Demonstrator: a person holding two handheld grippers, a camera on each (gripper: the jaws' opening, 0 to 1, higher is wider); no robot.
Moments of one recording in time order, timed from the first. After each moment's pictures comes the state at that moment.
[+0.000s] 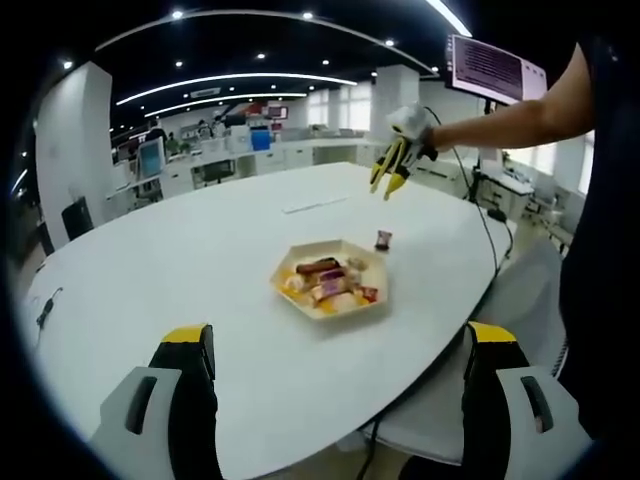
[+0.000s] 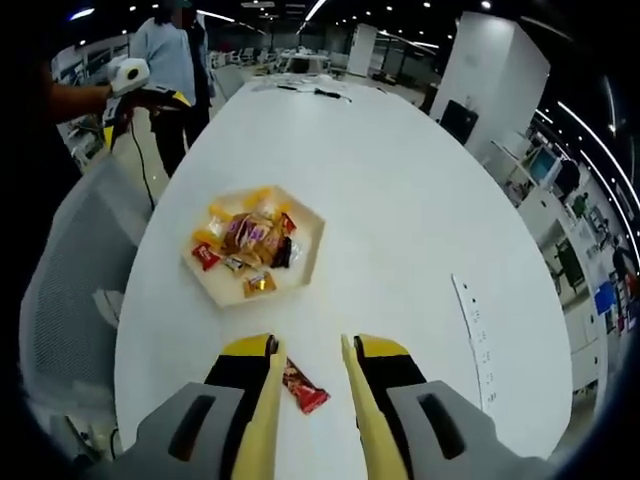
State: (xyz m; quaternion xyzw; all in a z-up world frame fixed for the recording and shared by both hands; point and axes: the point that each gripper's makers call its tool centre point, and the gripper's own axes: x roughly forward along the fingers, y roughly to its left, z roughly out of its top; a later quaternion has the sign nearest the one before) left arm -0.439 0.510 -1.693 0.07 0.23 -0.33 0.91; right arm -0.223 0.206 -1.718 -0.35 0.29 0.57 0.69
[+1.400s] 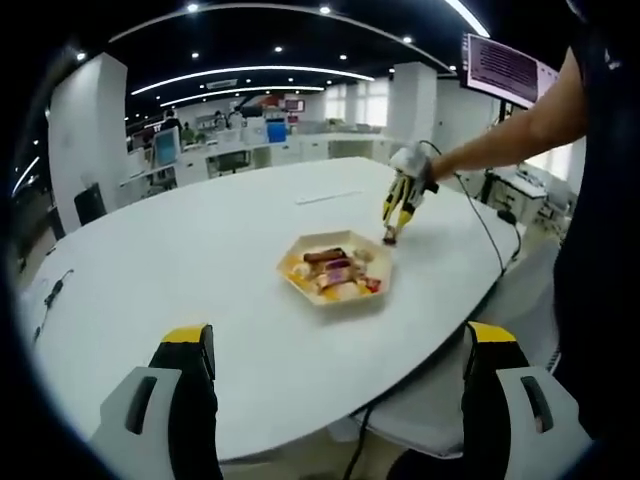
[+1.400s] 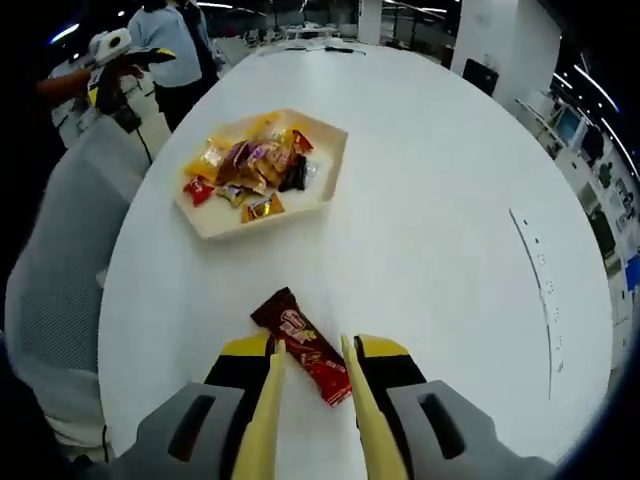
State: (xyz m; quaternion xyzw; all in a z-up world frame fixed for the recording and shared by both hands) left arm -0.456 0.517 -1.695 0.06 0.25 -0.29 0.92; right arm -0.236 0.187 -1.827 -0.33 0.38 0.58 0.64
